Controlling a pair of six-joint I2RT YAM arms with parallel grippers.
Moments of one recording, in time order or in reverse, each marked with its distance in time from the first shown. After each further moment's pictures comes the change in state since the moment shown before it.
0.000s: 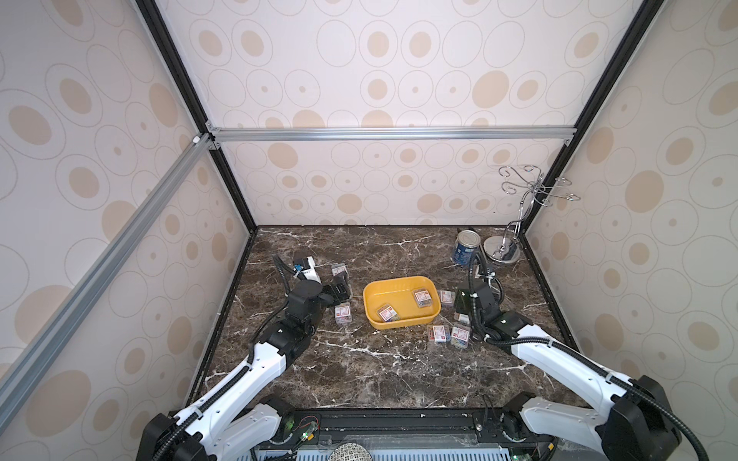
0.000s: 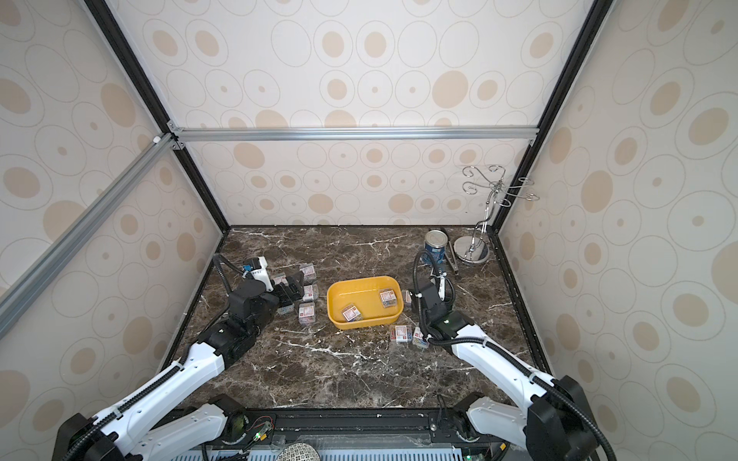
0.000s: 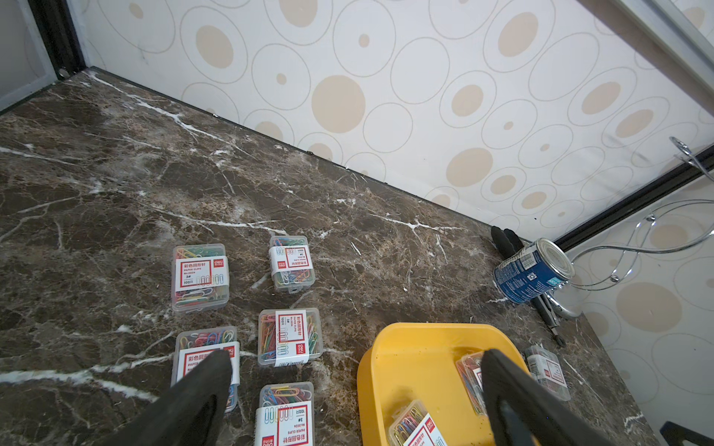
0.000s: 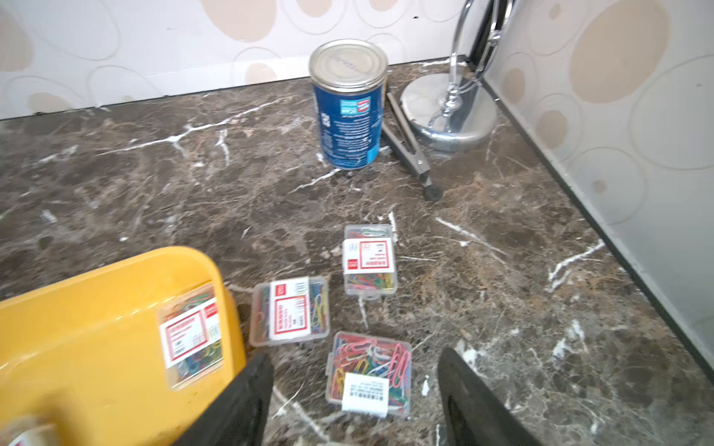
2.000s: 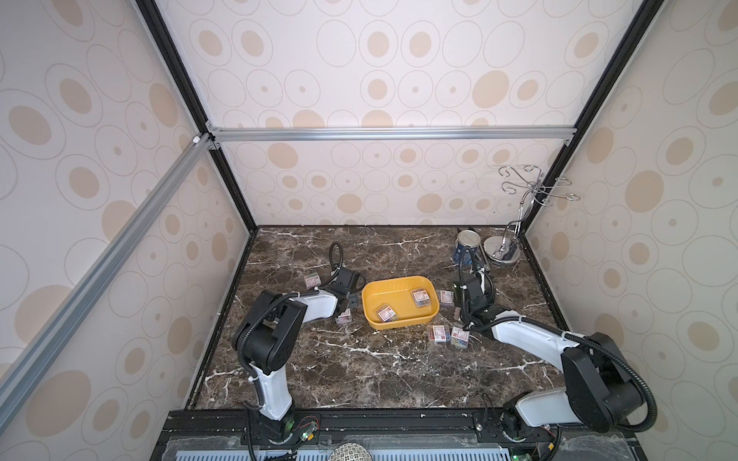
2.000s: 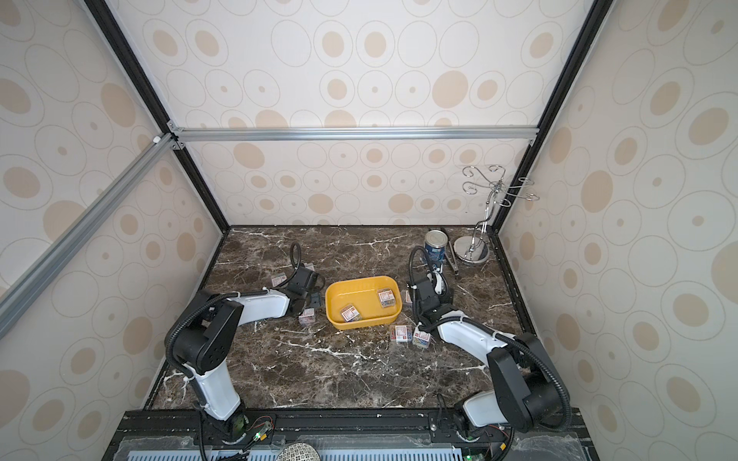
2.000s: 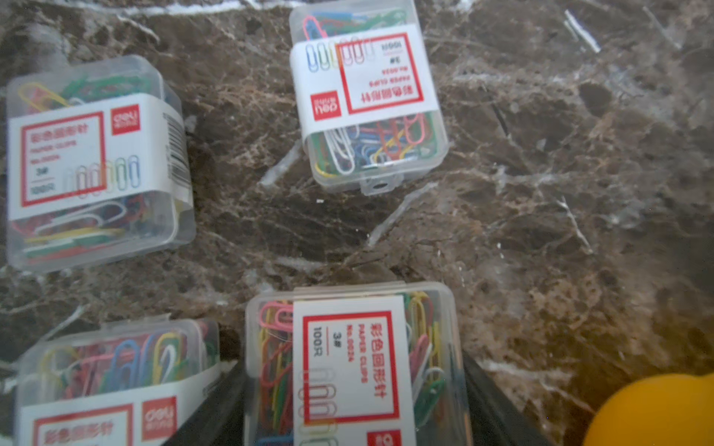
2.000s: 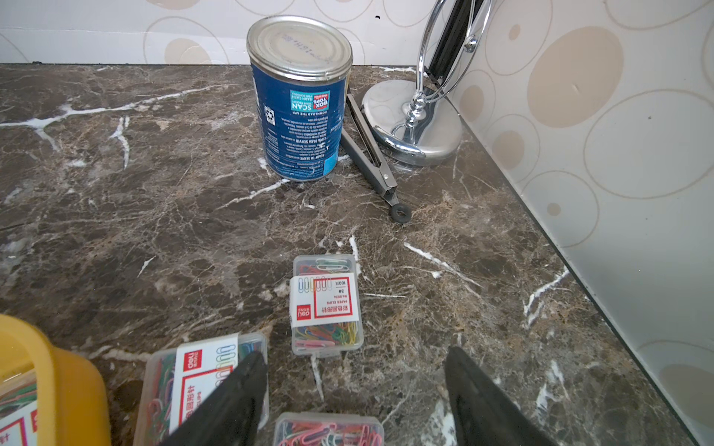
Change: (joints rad) left arm 0.041 0.847 0.328 -0.126 -0.037 0.061; right arm -0.099 0.284 -0.014 0.291 0.143 -0.158
